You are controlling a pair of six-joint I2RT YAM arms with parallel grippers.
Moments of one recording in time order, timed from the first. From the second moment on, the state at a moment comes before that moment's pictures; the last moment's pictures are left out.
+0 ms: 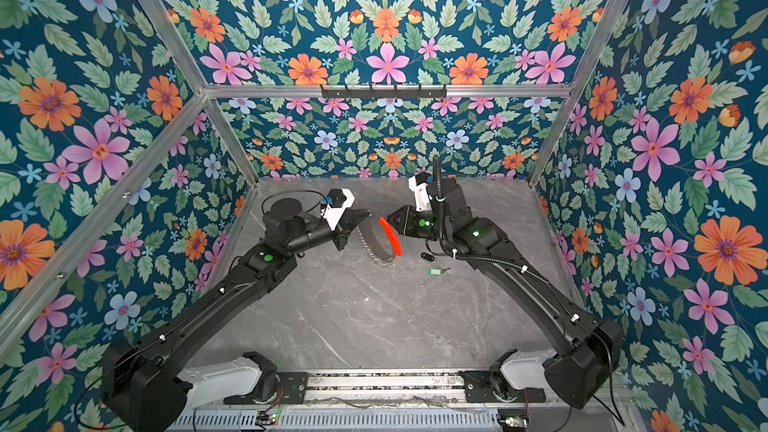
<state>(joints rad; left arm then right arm) -0.53 1.21 0.99 0.11 0.51 0.16 0.60 1.36 1.38 -0.49 -0.33 0.71</state>
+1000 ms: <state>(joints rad) -0.41 1.34 0.99 0.27 0.63 -0.02 0.60 1.51 1.44 -0.43 -0.17 0.63</state>
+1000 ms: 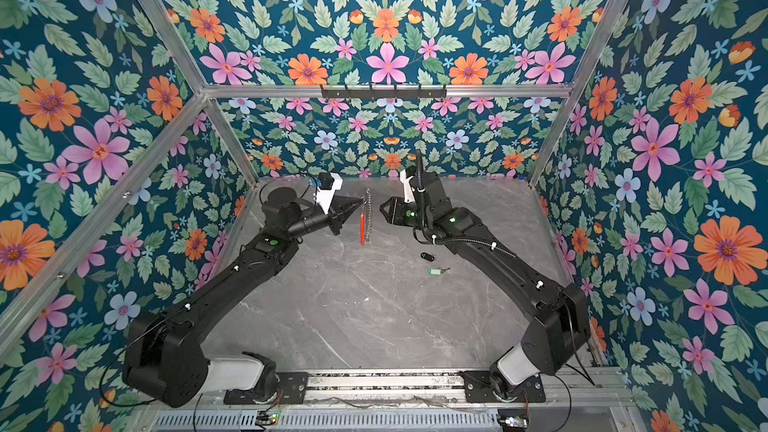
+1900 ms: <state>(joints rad) -0.38 1.49 1.25 0.20 0.86 -0.27 0.50 1.49 1.74 -0.70 -0.40 0.45</state>
